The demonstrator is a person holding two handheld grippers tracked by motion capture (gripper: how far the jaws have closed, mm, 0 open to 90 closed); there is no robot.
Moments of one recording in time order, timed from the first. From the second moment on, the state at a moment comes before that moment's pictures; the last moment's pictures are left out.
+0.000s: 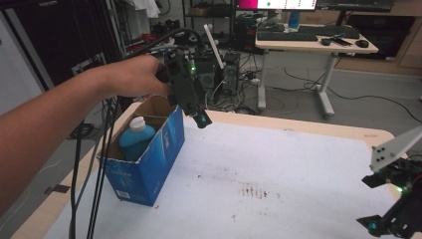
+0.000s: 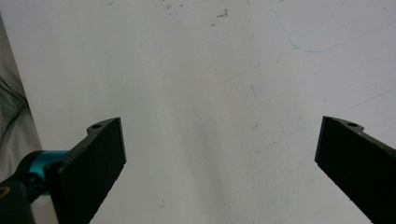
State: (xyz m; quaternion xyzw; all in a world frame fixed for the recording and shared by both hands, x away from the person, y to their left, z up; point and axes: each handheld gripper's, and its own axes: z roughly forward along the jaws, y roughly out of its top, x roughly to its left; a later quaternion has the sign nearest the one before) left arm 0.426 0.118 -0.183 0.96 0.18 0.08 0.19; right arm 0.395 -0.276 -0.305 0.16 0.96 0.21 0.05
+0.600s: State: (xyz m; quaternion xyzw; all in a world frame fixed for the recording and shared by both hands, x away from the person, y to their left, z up) left arm 0.447 0.035 -0.211 0.97 0.13 0.06 0.19; right arm 0.398 -0.275 -0.309 0.15 0.96 0.22 0.05
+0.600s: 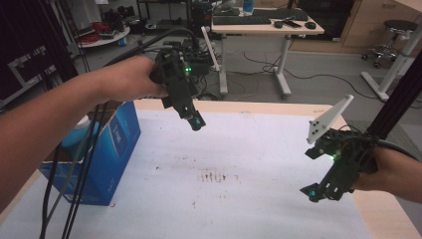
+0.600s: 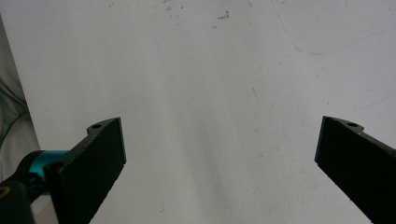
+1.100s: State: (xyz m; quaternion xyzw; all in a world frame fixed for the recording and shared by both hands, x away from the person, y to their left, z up) left arm 0.449 0.007 -0.257 0.98 0.13 0.03 0.16; right arm 0.398 -0.270 -0.314 0.15 0.96 0.21 0.04
